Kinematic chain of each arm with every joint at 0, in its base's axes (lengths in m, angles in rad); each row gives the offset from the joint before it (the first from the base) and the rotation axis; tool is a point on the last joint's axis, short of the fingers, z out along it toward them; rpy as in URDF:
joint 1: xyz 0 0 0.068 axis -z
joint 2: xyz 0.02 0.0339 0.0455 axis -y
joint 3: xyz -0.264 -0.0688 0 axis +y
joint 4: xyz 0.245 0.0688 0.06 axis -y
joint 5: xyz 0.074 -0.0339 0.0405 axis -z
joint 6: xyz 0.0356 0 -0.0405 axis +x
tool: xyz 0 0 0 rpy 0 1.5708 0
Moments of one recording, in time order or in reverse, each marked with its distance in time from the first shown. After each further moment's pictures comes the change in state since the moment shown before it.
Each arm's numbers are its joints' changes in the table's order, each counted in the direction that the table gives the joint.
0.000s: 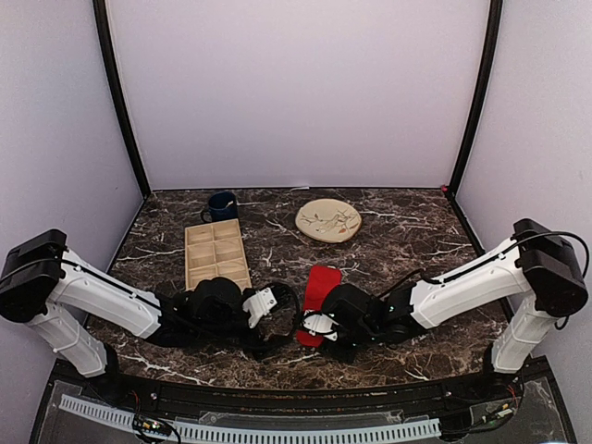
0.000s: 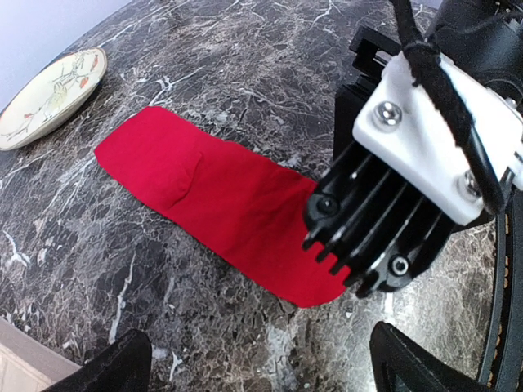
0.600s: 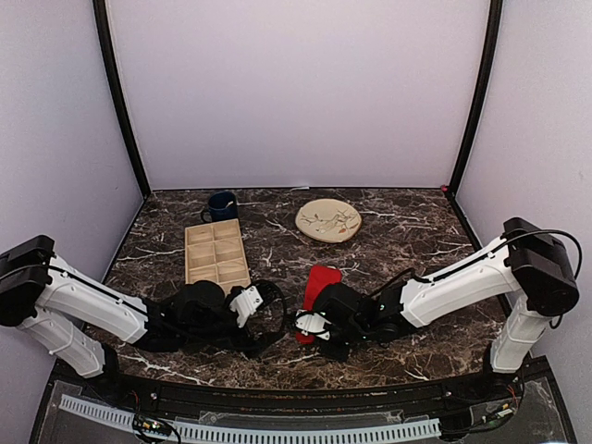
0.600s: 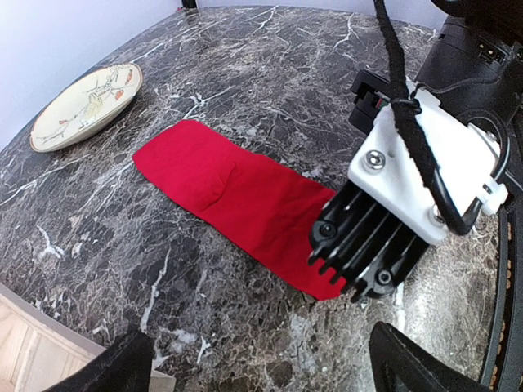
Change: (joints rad) left arm 0.002 0.091 0.101 0.093 -0.062 -0.006; right arm -0.001 -0.067 -0.061 -0.002 0.000 -0.049
